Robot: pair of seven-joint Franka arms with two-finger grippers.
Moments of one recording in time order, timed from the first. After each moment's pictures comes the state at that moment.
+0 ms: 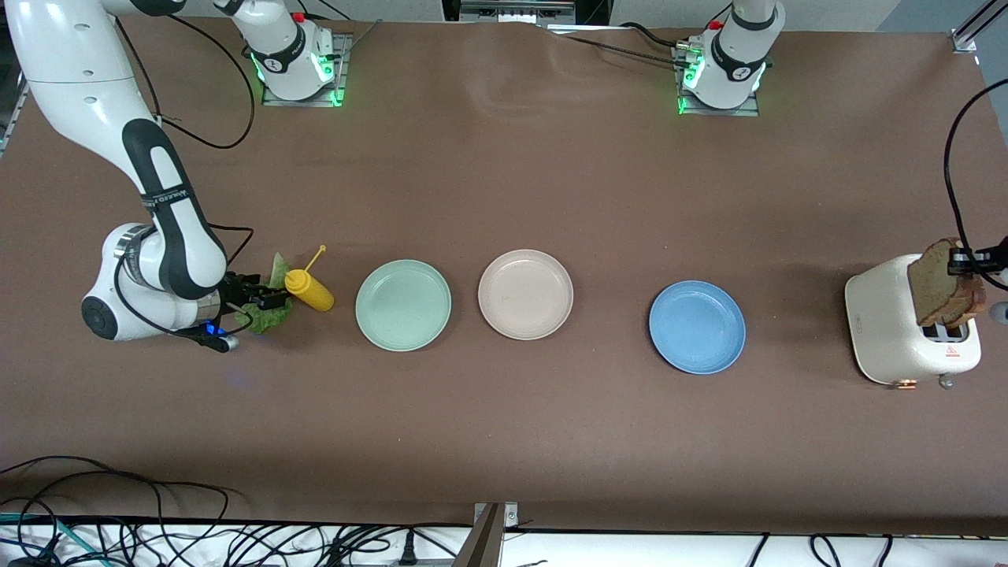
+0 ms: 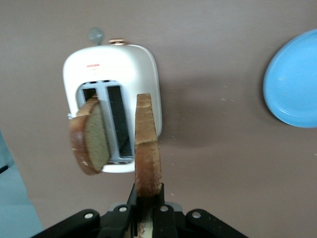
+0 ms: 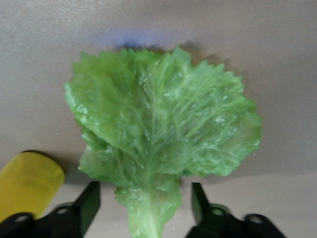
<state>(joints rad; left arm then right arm) 0.19 0.38 -0.05 -1.33 0.20 1.49 0.26 -0.06 0.70 0.02 -1.68 0.25 1.91 0.15</state>
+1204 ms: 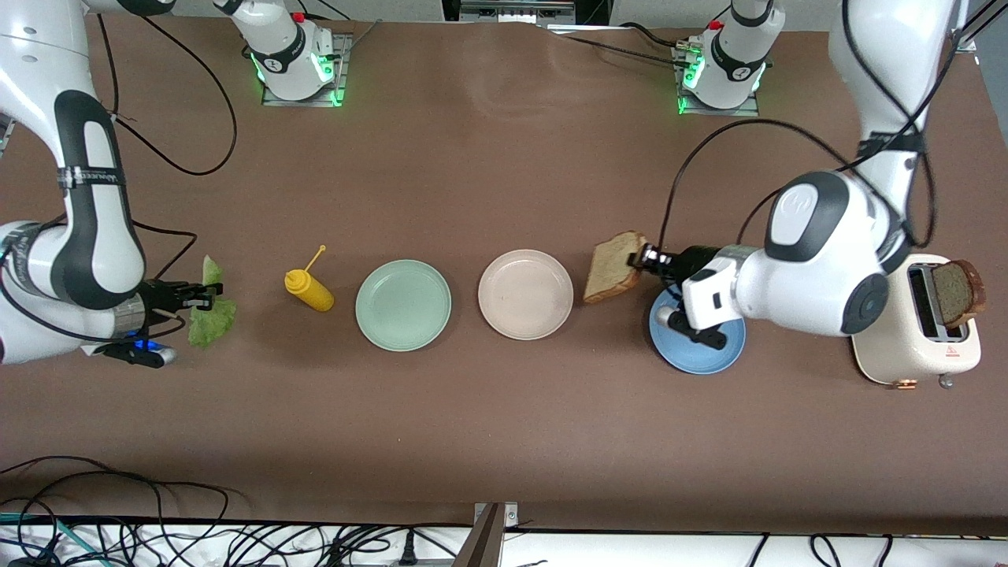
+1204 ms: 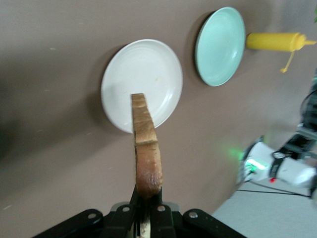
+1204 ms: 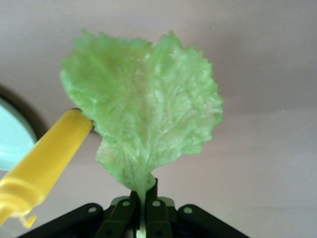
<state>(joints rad) -0.09 0.62 -0.20 -1.33 -0.62 1.61 0.11 -0.11 0.69 0.01 -1.31 0.16 1.52 0.04</state>
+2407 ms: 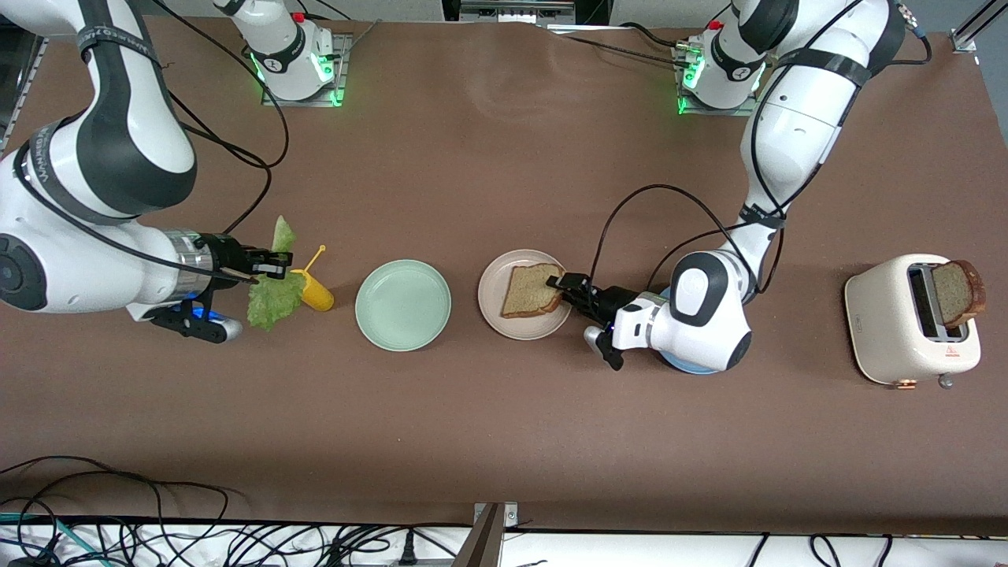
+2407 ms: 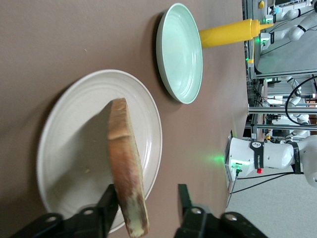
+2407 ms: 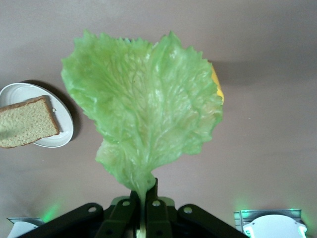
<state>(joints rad) -0.16 0.90 -0.19 -1.35 -0.89 1.81 0.68 -0.04 0.56 0.33 -1.20 0.16 1.42 0.54</state>
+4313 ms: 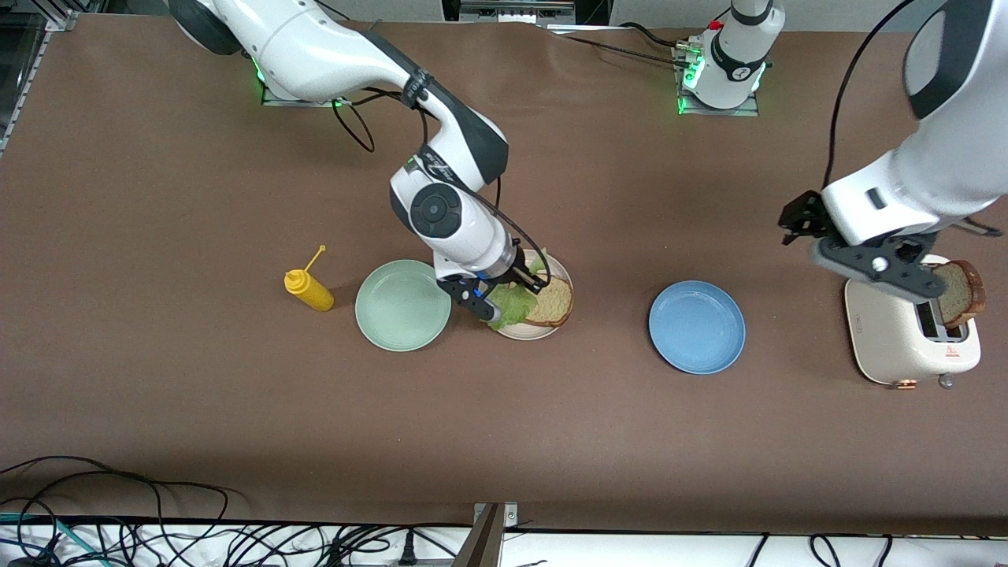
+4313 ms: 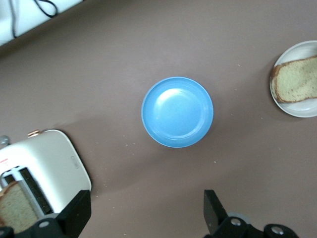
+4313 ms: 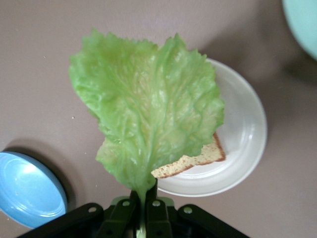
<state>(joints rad) -0.07 0.22 -0.09 -1.38 0.09 1.59 0.25 0.51 0.88 0.33 -1.21 0.06 2.27 1.32</state>
